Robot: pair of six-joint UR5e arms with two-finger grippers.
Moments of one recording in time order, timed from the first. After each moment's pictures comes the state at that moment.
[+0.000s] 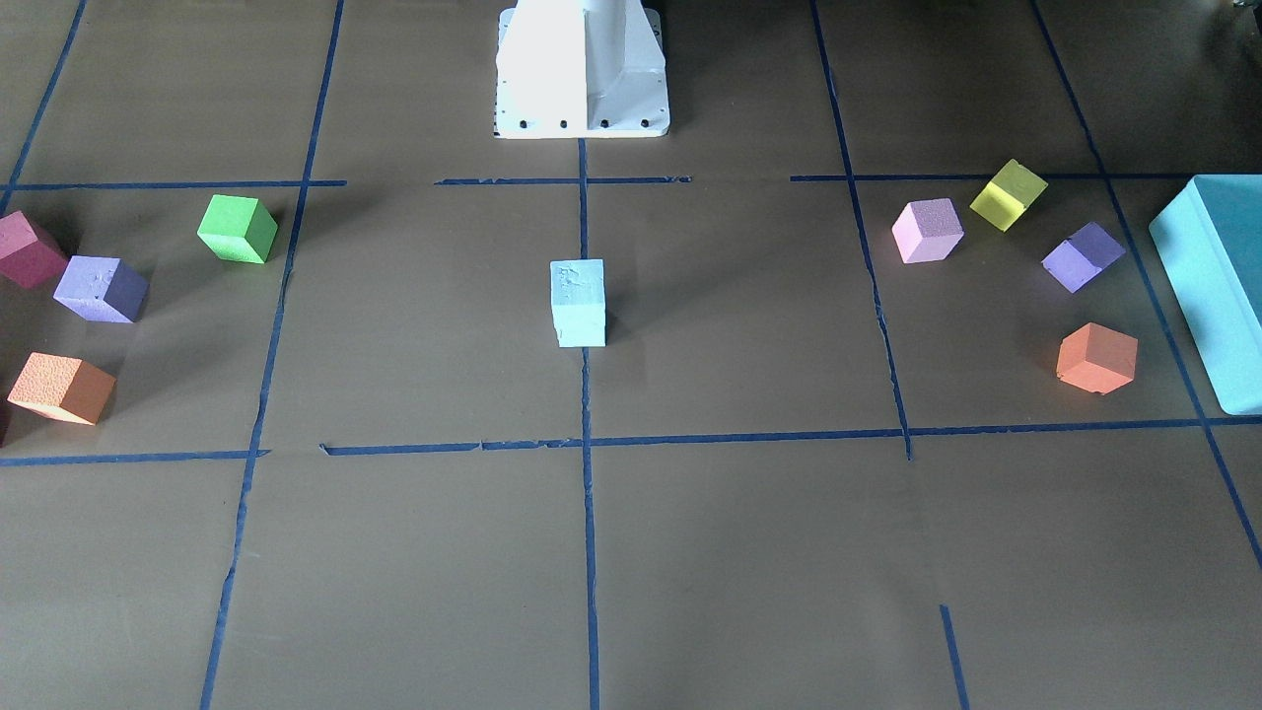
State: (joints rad) left arm -1.64 -1.57 -1.54 -1.49 -2.32 0.29; right arm 1.54 -1.68 1.72 -1.49 2.45 0.14
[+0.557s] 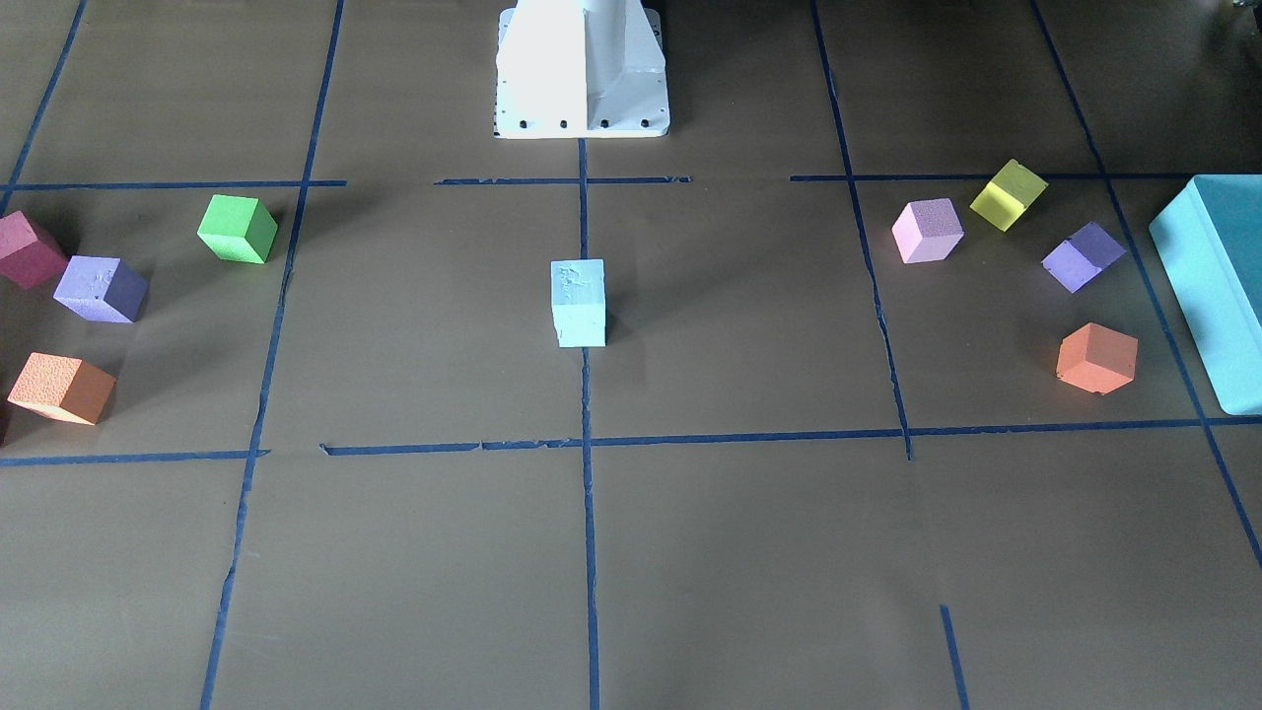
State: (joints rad) left arm -1.64 -1.57 -1.55 -1.50 -2.35 0.19; right arm 1.54 -1.68 1.72 -1.49 2.45 0.14
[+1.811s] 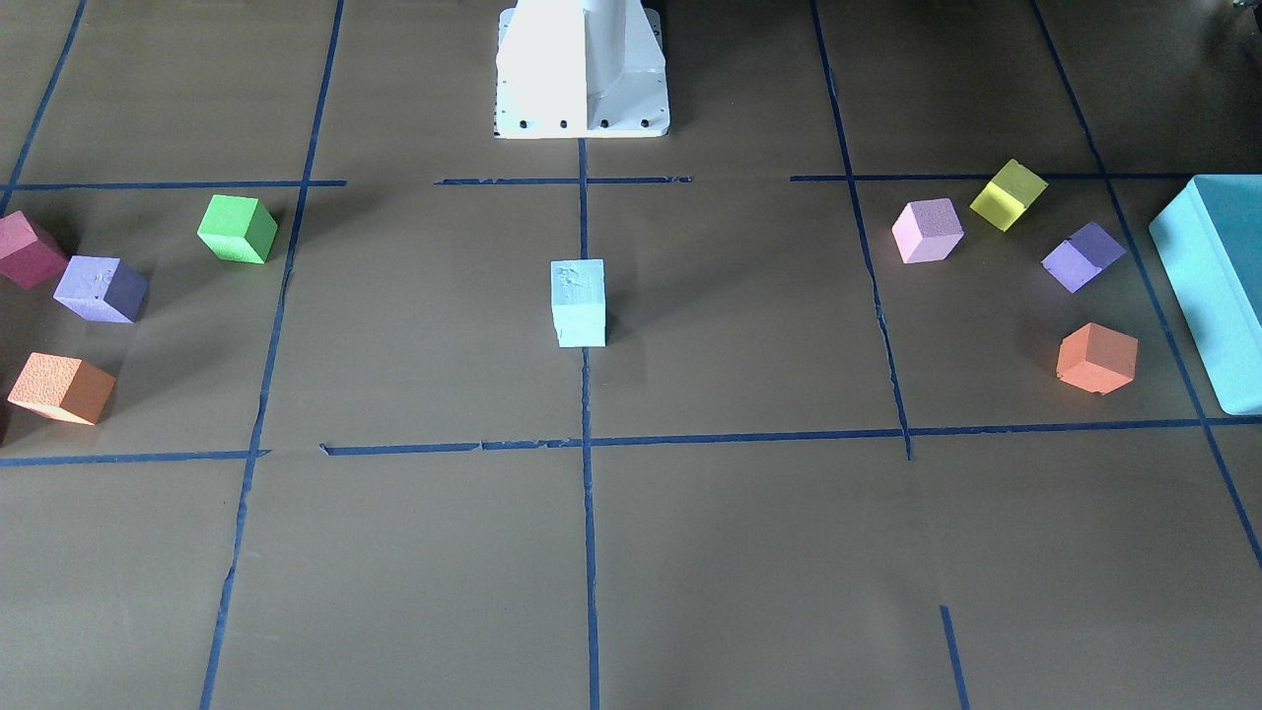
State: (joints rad) left arm -1.63 -1.57 -1.56 -1.50 -2.34 0.15; right arm 1.55 -1.68 1.71 -1.49 2.45 0.14
